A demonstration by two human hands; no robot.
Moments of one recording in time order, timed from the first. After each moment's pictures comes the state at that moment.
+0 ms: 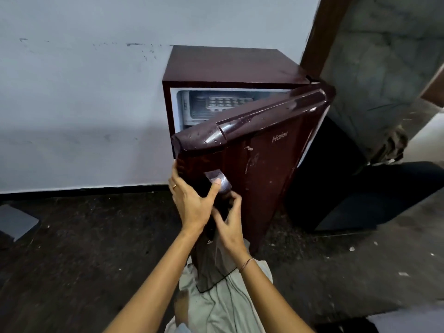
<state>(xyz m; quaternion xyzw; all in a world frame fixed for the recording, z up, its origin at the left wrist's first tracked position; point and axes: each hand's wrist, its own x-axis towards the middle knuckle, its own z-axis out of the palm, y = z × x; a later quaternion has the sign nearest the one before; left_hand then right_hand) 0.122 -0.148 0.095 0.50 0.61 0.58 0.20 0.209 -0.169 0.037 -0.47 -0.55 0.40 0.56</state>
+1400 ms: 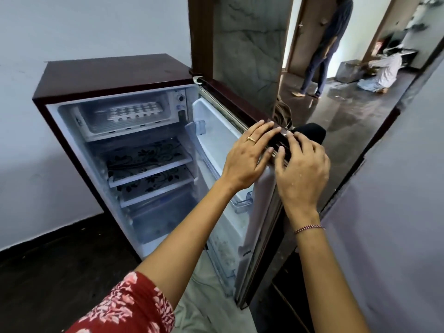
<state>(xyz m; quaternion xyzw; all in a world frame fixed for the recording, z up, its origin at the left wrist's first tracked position) 0.384 -0.187 0.170 0.89 0.16 0.42 0.08 0.460 -0.296 0.185 -0.79 -0.42 -0.32 0.32</state>
